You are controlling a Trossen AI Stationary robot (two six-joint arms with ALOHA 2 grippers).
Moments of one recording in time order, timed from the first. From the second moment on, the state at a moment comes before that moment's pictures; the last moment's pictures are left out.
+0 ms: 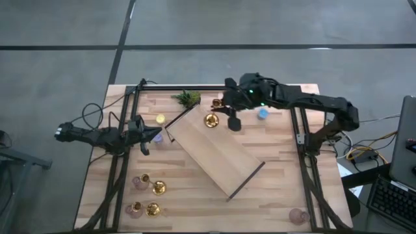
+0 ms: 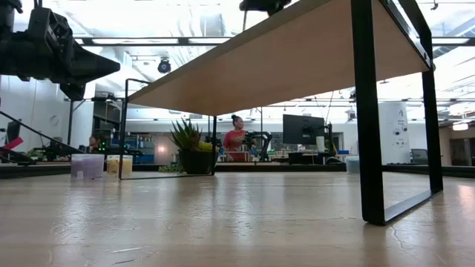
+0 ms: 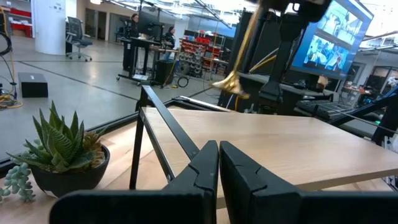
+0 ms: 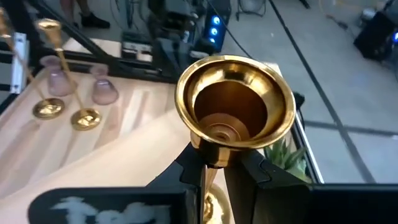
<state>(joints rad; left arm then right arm) -0.23 0.04 0.03 0.02 -0.57 -0.18 -0.22 1.52 1.51 -0.45 -0.17 -0.19</state>
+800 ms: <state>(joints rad) -0.23 0.04 0.03 0.02 -0.57 -0.18 -0.31 1.63 1.51 -0.39 -0.27 -0.09</state>
